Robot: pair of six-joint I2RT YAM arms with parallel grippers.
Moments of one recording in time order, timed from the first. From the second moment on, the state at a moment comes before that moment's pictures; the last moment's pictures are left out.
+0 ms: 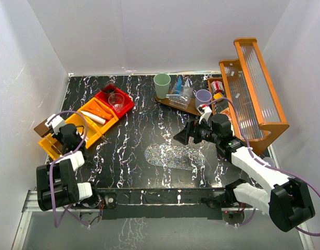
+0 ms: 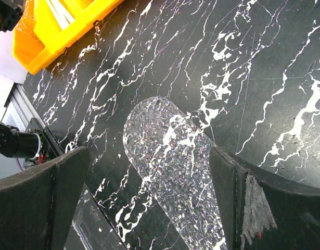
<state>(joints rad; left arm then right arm) 0.25 1.27 0.31 0.73 -0.70 -0.13 0.40 1.04 0.56 0.07 -0.50 0.43</state>
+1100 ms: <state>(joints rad) 0.15 0.95 0.88 0.07 -0.55 -0.02 0.40 0.96 0.62 0.01 -0.46 0.42</state>
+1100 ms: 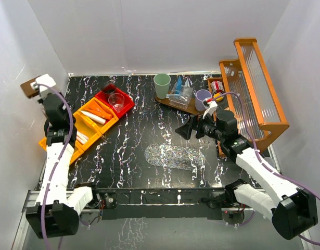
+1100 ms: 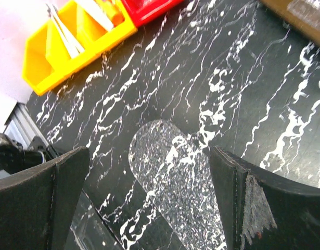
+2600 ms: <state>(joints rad) -1.05 2.25 1.06 0.85 -1.02 1.01 0.40 0.86 0.99 -0.48 0.08 0.34</state>
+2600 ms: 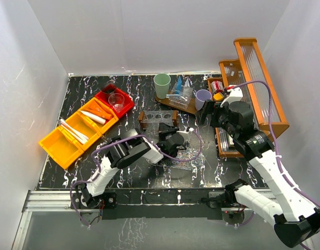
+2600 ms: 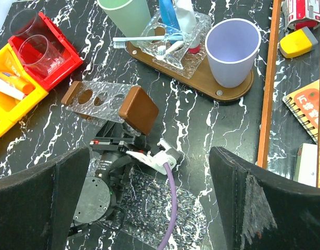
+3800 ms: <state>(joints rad) -1.09 1.51 0.95 -0.19 -0.51 -0.03 0.40 0.83 0.90 -0.45 0.08 0.35</state>
